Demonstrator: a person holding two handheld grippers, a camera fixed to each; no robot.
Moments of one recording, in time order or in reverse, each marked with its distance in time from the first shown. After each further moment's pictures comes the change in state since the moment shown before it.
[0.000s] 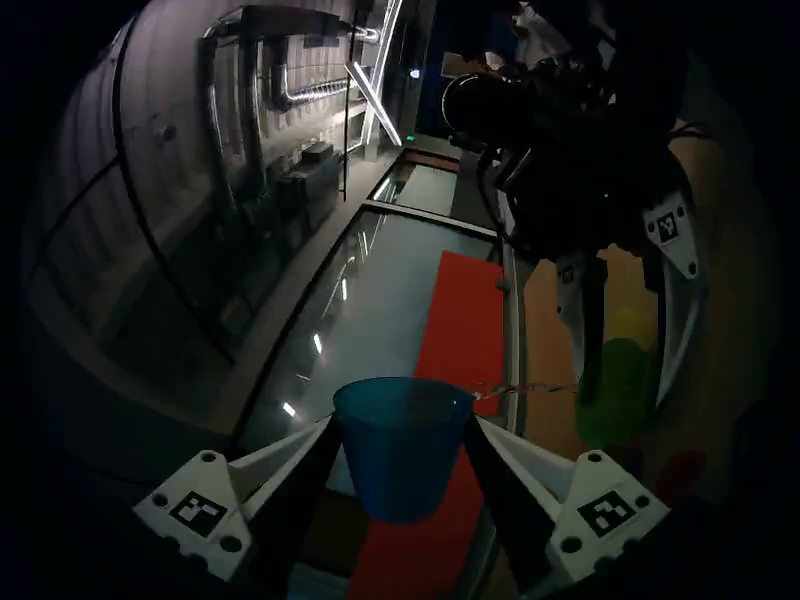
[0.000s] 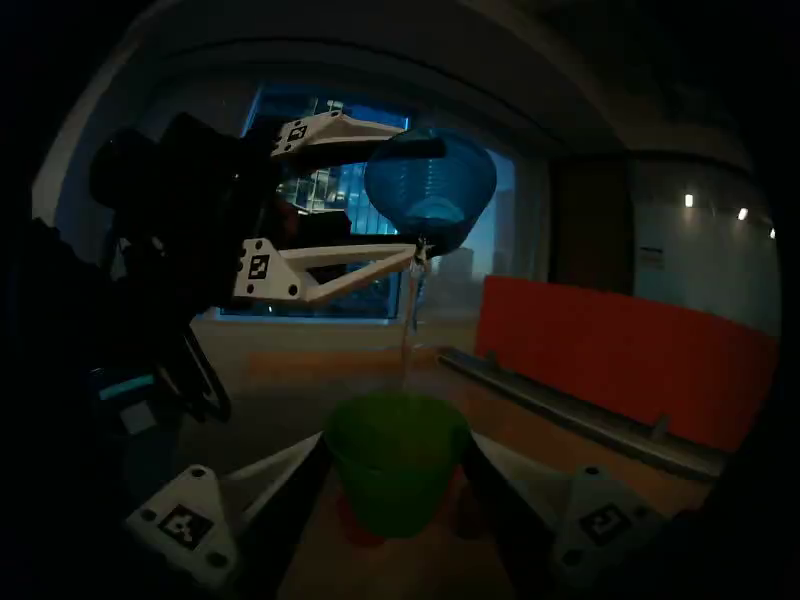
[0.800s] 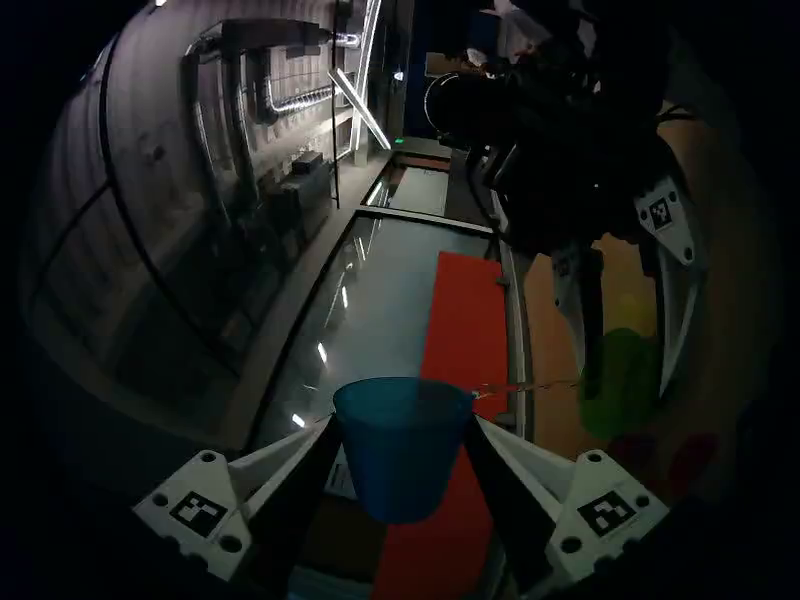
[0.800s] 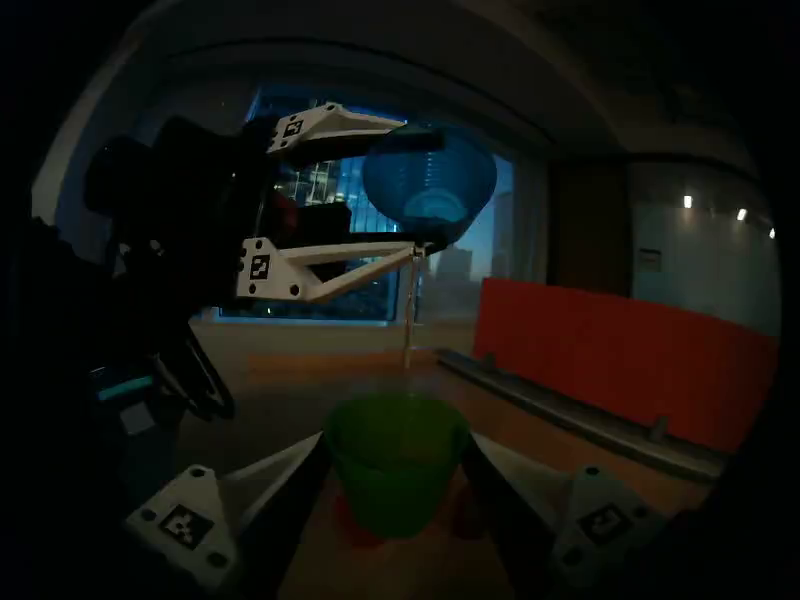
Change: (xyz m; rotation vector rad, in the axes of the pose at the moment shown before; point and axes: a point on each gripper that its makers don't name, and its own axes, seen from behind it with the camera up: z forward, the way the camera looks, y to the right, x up) left arm 0.005 -0.007 0.000 0.002 0.012 0.074; right arm 0.002 0.002 -0.001 -0.006 0.007 0.001
